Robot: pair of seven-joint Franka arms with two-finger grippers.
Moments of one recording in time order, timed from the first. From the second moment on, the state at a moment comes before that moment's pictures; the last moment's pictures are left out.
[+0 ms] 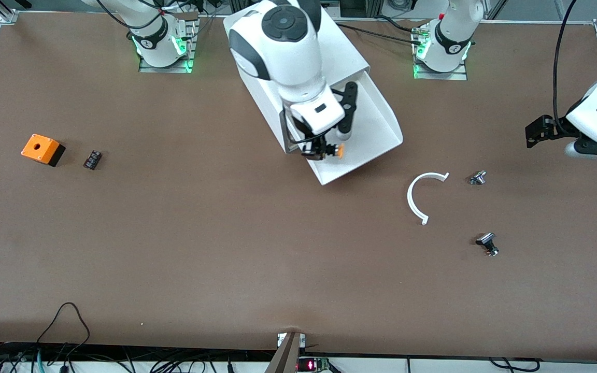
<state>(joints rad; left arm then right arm) 0.19 -0.03 -0.17 -1.83 0.09 1.77 0.11 0.78 0.59 0.03 -1.17 0.00 1.98 -0.55</state>
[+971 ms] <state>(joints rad) 0.16 0.11 -0.30 -1.90 -0.06 1.95 -0.18 0.38 0.38 -0.05 -1.72 0.00 2.13 -0.31</state>
